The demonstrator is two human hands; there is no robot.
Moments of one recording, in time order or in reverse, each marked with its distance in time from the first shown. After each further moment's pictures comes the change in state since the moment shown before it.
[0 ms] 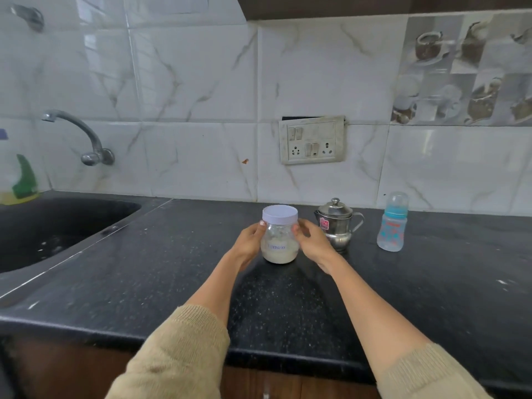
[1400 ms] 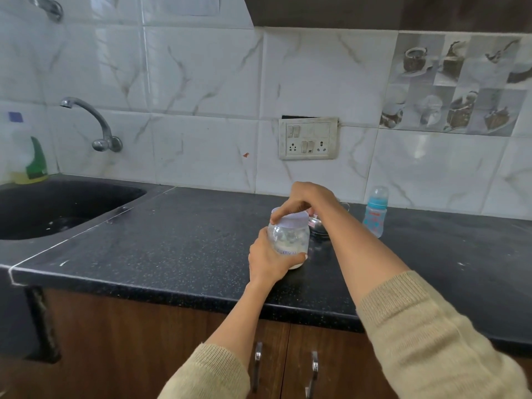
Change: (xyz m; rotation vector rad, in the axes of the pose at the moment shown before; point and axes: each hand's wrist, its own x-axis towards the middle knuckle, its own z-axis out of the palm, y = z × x) left_hand -0.110 -0.007 0.067 0.450 0.388 0.165; right_hand -0.052 -0.130 -0.019 -1.052 -0.210 0.135
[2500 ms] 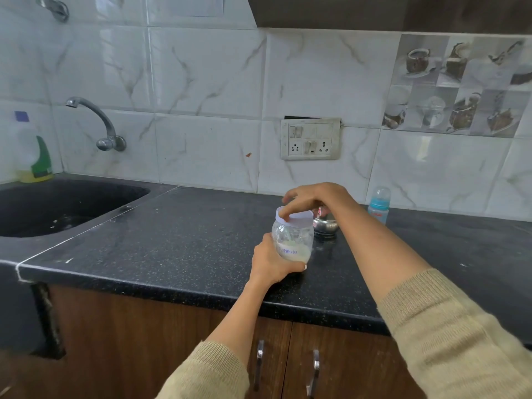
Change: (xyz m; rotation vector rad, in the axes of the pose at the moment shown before) left_hand -0.001 -0.002 -0.008 0.005 -0.199 -0.064; right_hand -0.010 0.006 -0.010 -0.100 -0.183 -0.047
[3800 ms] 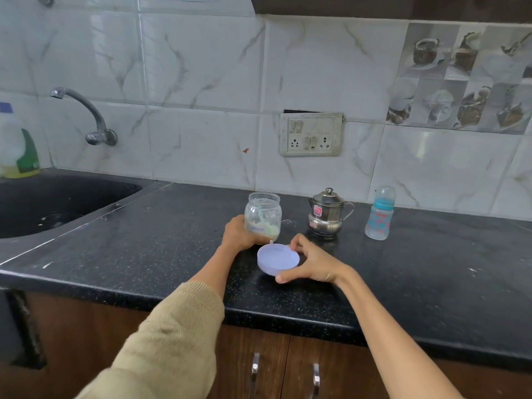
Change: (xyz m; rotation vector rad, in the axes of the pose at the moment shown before) left_hand 0.080 -0.018 -0.047 0.148 0.006 -0.084; right_hand 0.020 0.047 0.133 0.830 0.034 -0.339
